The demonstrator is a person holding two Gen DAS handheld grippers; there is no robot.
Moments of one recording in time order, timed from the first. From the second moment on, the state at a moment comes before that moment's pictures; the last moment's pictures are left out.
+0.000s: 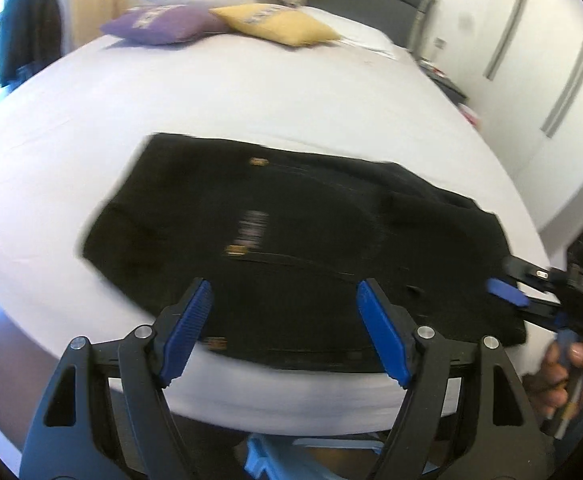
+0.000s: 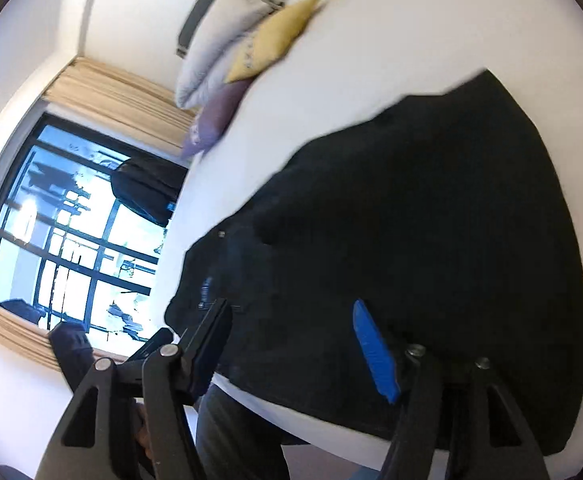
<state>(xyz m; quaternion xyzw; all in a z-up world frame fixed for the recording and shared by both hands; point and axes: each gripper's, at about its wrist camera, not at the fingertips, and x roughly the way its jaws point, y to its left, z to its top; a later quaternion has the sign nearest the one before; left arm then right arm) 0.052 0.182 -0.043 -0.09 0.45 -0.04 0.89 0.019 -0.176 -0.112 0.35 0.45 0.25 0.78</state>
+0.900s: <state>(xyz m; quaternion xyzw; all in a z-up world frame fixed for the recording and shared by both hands) 0.045 0.359 -0.116 -0.44 0.38 -0.06 0.81 0.016 -0.170 -0.119 0.43 0.42 0.28 0.75</state>
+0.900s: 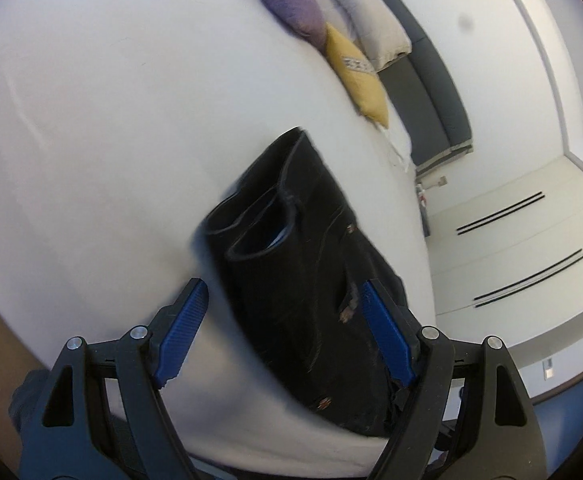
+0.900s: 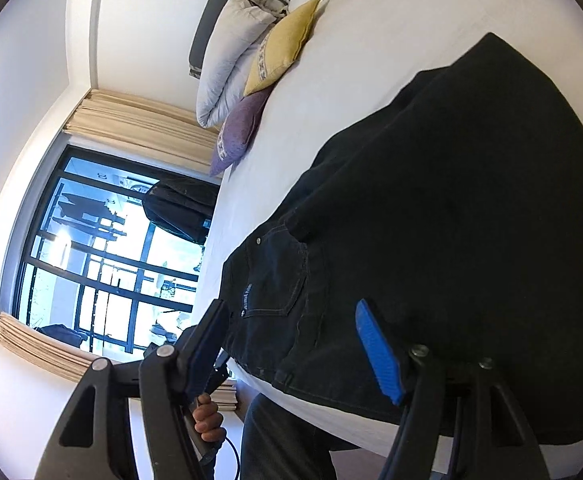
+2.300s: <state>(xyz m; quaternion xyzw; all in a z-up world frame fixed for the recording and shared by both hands) 0.055 0.063 -0.051 0.02 0.36 -0.20 0.91 0.046 -0.180 -0.107 0.39 0.44 0.27 0.76</state>
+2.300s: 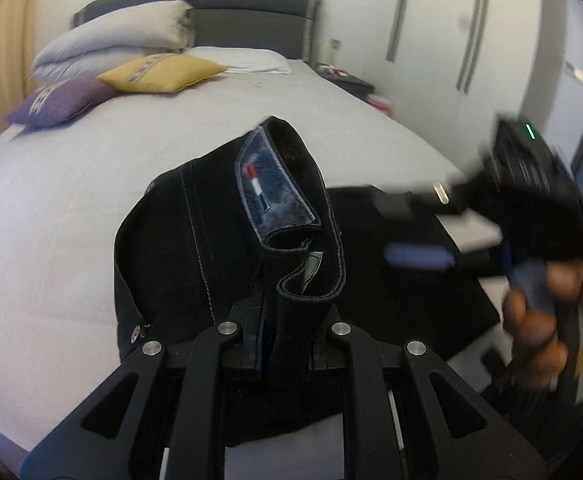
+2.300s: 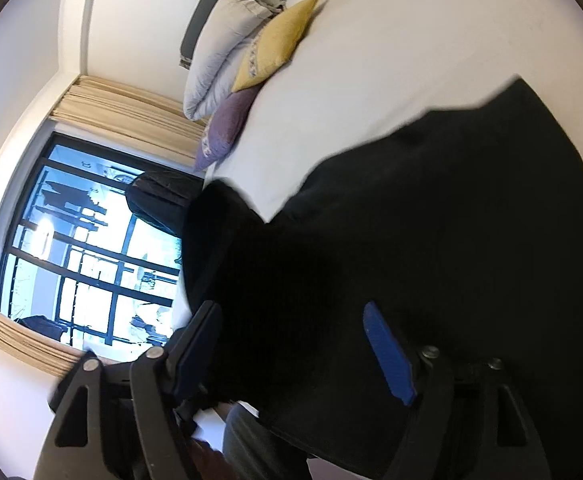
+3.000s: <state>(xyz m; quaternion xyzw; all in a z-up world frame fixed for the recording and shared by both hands) 0.039 0.026 -0.050 0.11 0.34 -0.20 0.91 0.130 -0.105 -0.090 0.31 0.52 0.33 0.72</state>
